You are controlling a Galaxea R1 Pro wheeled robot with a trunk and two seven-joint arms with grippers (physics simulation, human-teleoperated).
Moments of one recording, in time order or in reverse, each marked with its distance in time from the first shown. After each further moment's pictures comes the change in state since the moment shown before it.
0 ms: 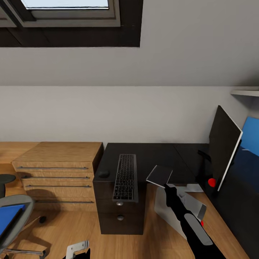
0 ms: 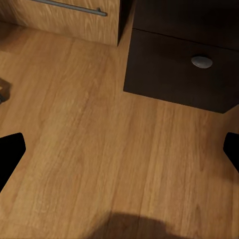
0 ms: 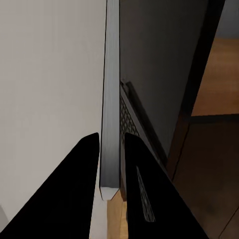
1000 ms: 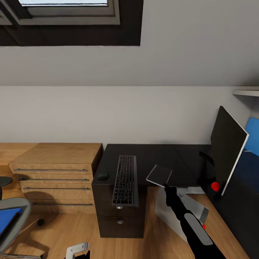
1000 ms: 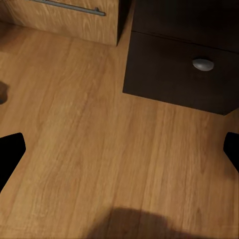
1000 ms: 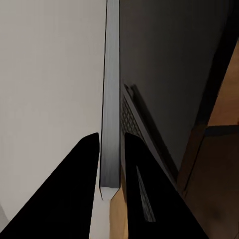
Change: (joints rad) left arm 0.000 0.003 0.000 0.016 0.001 0.000 -0.004; right arm 0.000 0.001 0.000 -0.005 -0.003 0.001 0.003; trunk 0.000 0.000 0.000
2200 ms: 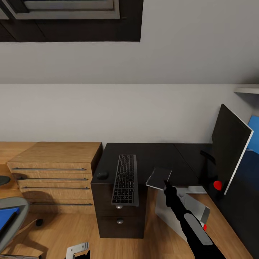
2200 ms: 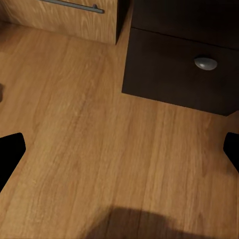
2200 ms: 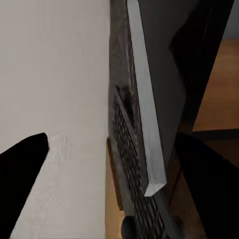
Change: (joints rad) left arm 0.000 -0.002 0.000 -0.001 0.000 0.000 -0.001; right arm 0.000 -0.001 0.005 0.003 0.004 -0.001 -0.001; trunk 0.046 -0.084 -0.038
